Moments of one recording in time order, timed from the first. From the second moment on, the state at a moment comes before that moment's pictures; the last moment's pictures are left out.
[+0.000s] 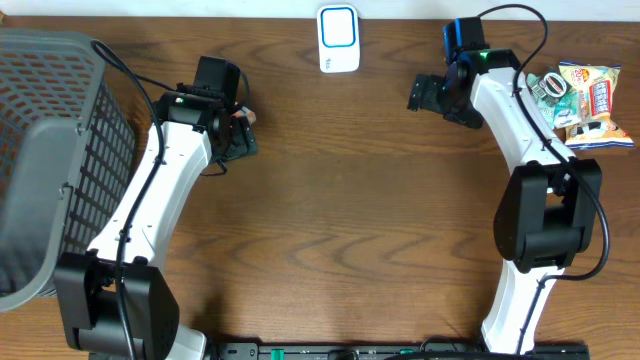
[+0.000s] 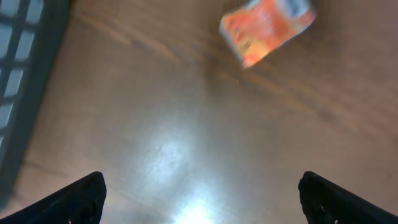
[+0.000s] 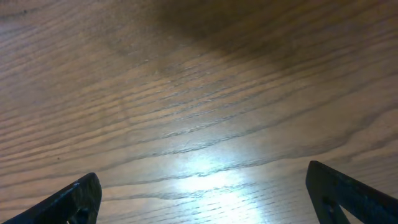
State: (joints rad) left arm -0.18 1.67 1.40 -1.02 -0.22 -0.51; right arm 0.13 2.12 1.78 -0.93 0.01 0.44
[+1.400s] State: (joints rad) left arm -0.18 1.80 1.37 -0.54 -0.20 -0.18; right arm 0.13 2.12 1.78 -0.93 0.02 0.44
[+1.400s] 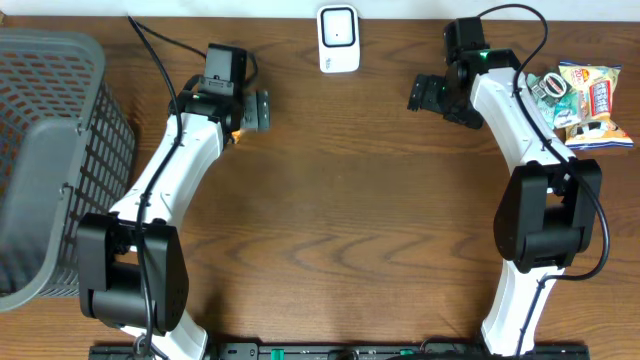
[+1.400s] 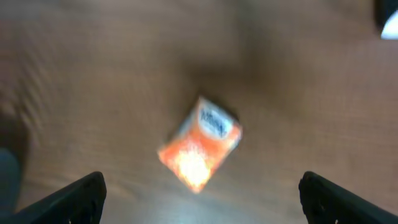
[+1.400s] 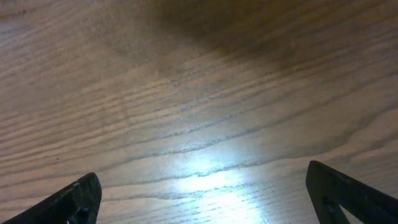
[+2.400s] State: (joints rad) left arm -0.10 2.07 1.38 -0.36 0.18 -0.16; right arm 0.13 2.12 1.78 -0.93 0.02 0.44
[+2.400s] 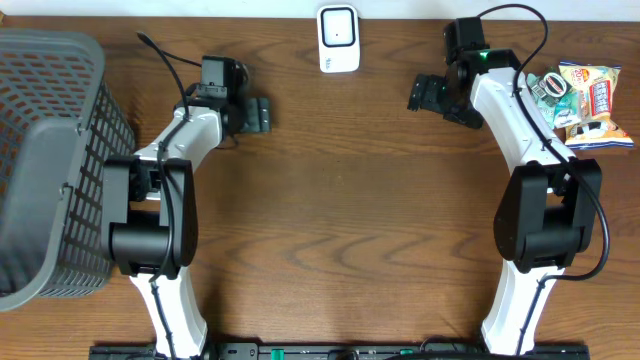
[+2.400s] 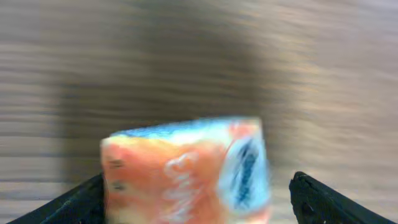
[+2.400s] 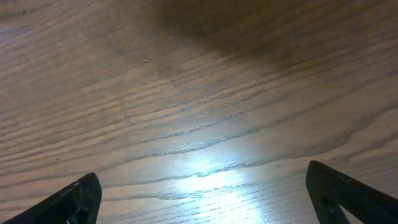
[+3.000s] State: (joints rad) left arm -0.40 2.05 1.38 -0.39 0.69 -0.17; right arm 0.13 2.12 1.78 -0.93 0.02 0.44
